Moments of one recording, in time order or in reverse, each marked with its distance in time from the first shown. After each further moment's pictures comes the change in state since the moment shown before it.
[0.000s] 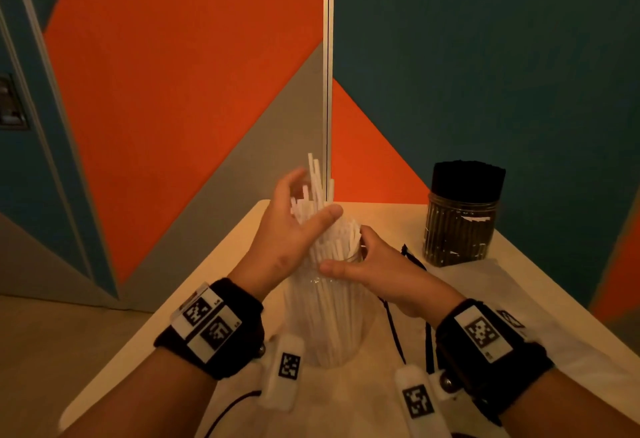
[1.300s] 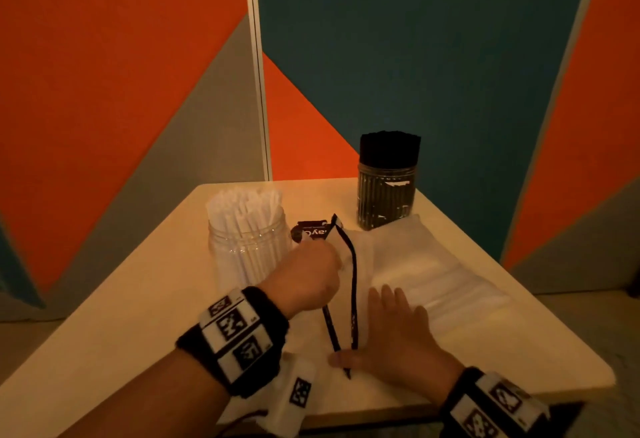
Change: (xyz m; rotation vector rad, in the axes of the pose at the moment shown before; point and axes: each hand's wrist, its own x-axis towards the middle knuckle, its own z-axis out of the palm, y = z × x) left_hand -0.060 0.023 0.116 0.832 -0.784 -0.043; right_hand -0.124 0.093 -0.021 -0.963 0.011 0.618
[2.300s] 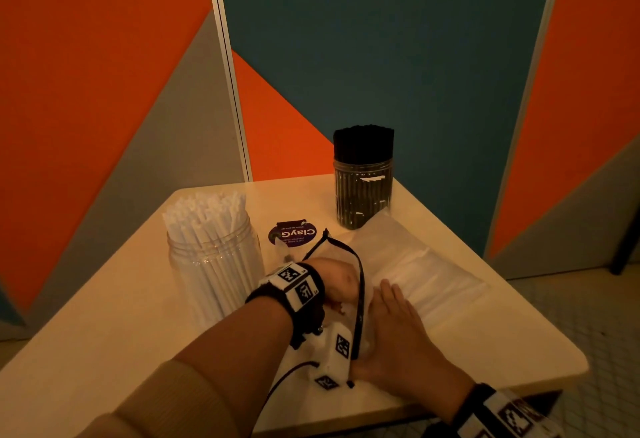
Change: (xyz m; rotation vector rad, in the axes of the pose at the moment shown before) left_hand 0.079 0.043 0.042 -0.164 -0.667 -0.094; right_hand -0.002 0.050 0.014 0.179 0.160 -0.158
